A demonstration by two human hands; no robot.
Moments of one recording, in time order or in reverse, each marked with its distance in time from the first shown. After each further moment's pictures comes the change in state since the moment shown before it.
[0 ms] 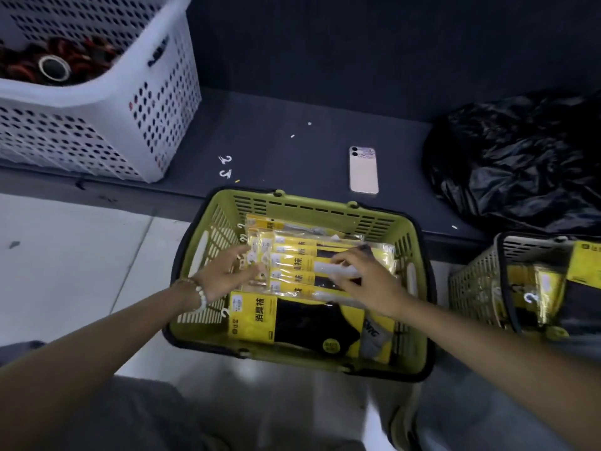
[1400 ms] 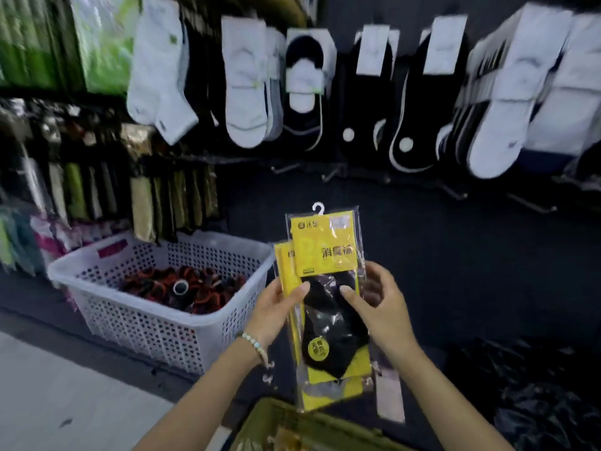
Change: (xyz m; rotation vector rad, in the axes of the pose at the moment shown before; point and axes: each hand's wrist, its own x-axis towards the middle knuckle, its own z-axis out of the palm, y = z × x) left_hand -0.071 0.228 -0.168 -0.759 0.525 0.533; right_hand 0.042 -0.242 -0.193 0.571 0.609 -0.410
